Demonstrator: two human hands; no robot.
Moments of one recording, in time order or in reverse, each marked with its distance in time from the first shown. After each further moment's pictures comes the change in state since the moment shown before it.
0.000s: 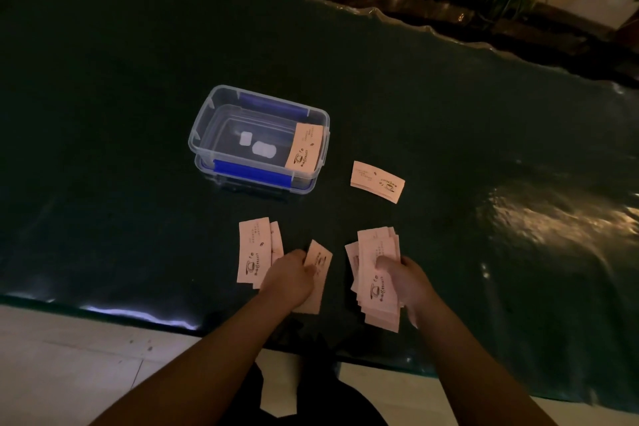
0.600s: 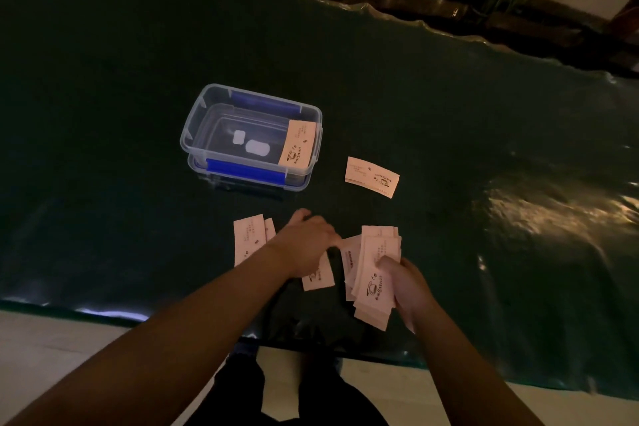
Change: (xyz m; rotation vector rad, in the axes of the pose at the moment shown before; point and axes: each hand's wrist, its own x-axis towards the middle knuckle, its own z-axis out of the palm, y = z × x) left_hand 0.030 0.042 -0.031 0.760 -0.111 0.645; right_hand -0.002 0.019 -0.004 0.121 -0.003 -0.012
